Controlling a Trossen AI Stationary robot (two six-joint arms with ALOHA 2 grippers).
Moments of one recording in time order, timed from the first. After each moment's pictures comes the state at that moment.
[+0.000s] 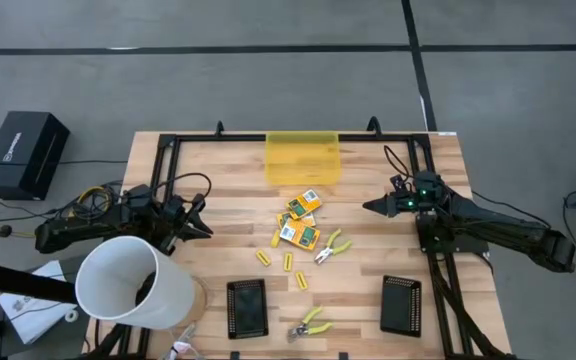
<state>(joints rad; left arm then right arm) 0.21 0.05 0.01 0.11 0.58 -0.24 -0.56 0.42 0.03 0.01 -0.44 0.87</state>
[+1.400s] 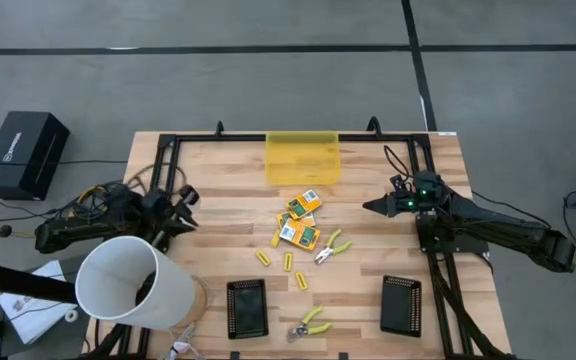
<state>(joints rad) 0.21 0.05 0.01 0.57 0.57 -0.37 -0.56 0.42 0.03 0.01 -0.44 0.87</state>
